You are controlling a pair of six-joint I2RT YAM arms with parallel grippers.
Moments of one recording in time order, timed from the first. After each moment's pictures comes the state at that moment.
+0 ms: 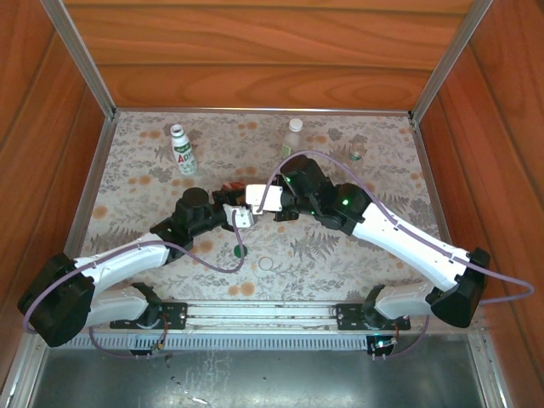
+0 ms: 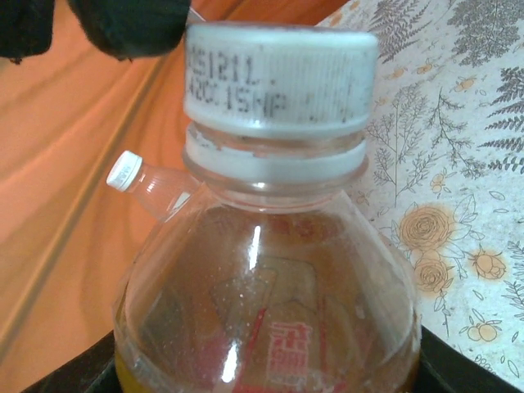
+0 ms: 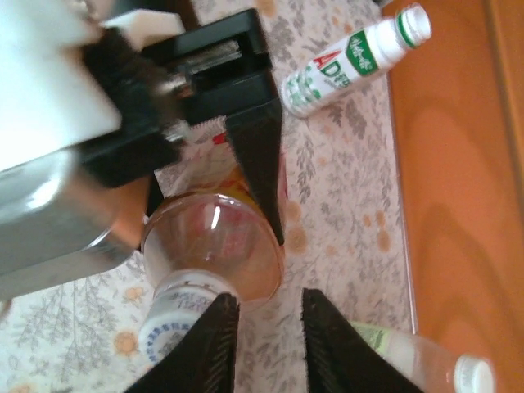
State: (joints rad) left arm -0.72 1.18 0.51 0.41 0.24 0.87; right arm 0.97 1.29 1.26 -0.63 0.02 -0.87
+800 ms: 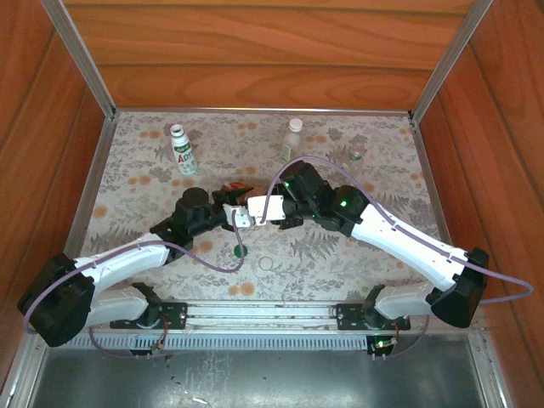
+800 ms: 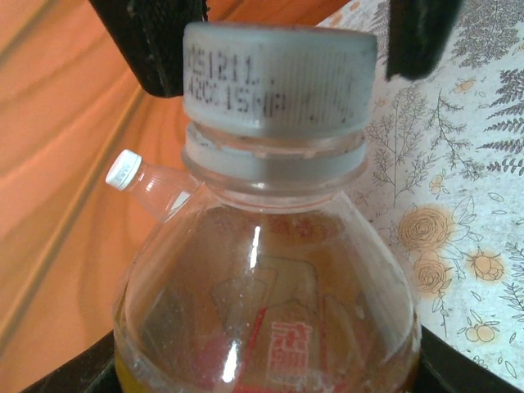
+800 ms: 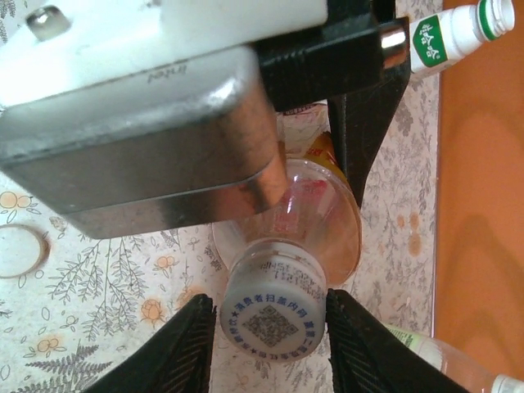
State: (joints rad) left arm -0.72 1.18 0.51 0.41 0.24 0.87; right arm 0.97 1.30 1.23 -0.70 -0.02 -0.99
